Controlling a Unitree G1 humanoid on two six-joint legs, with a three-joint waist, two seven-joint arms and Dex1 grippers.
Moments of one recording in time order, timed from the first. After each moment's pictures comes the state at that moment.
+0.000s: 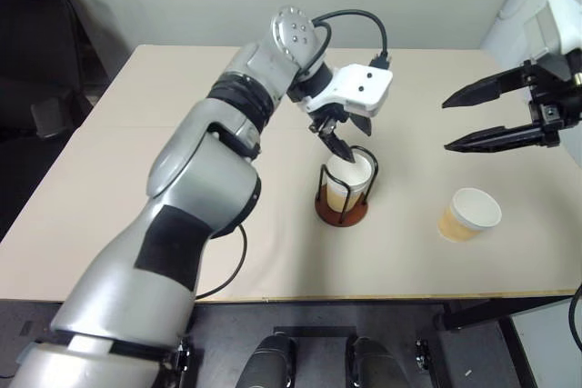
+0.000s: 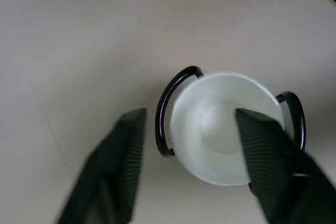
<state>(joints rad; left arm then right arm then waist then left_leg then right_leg) -1.71 0.22 -0.58 1.31 0.03 -0.31 -1.59 -1.08 -1.23 0.12 -0.16 0.47 0.80 1.51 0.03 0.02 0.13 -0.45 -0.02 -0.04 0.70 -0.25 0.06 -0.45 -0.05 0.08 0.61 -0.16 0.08</state>
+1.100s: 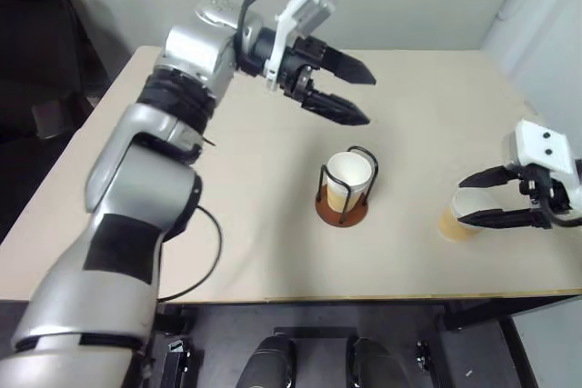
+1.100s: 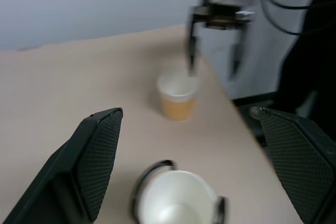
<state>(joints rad) -1.58 0.51 -0.56 0.85 -0.65 0.32 -1.59 -0.37 -1.35 -0.15 -0.35 0.43 0.72 1.35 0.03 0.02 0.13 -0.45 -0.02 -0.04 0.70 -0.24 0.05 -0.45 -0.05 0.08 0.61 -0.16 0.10</state>
